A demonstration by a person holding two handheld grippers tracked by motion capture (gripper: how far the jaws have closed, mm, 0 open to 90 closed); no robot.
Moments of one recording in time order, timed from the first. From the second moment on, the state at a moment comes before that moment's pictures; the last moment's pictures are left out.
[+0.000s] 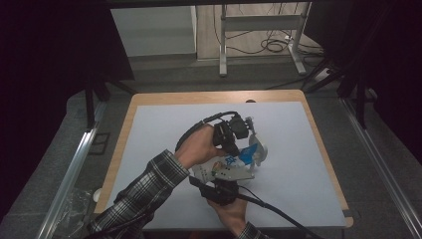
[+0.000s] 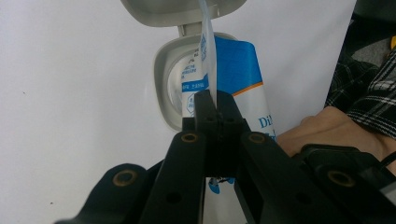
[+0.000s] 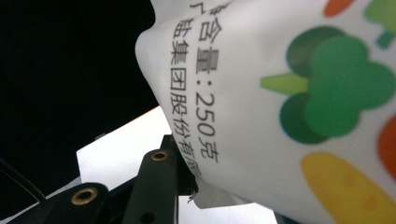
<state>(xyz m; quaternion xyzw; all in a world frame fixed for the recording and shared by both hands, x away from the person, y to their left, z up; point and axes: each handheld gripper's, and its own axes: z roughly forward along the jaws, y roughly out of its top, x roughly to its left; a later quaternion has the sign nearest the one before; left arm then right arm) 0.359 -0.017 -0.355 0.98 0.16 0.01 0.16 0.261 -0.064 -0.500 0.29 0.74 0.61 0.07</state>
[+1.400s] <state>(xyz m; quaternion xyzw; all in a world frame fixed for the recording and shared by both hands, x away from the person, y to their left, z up) 0.360 -0.018 -0.357 0.98 0.16 0.00 0.15 0.259 -0.062 -0.493 0.28 0.74 0.61 0.07</state>
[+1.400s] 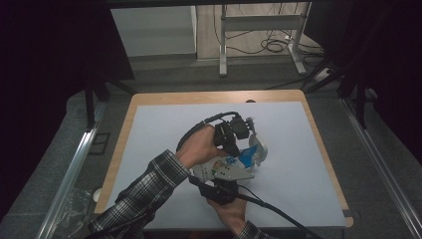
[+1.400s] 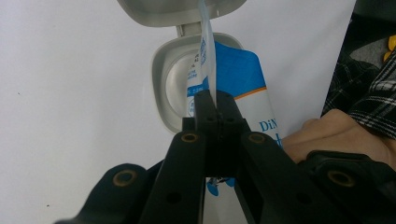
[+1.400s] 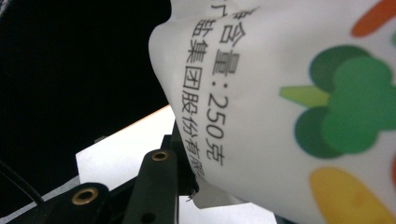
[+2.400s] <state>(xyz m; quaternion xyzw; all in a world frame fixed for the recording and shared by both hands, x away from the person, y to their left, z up) 0.361 -0.017 -0.355 0.97 0.16 0.01 0.16 0.259 -0.061 -0.491 0.27 0.74 0.61 0.08</state>
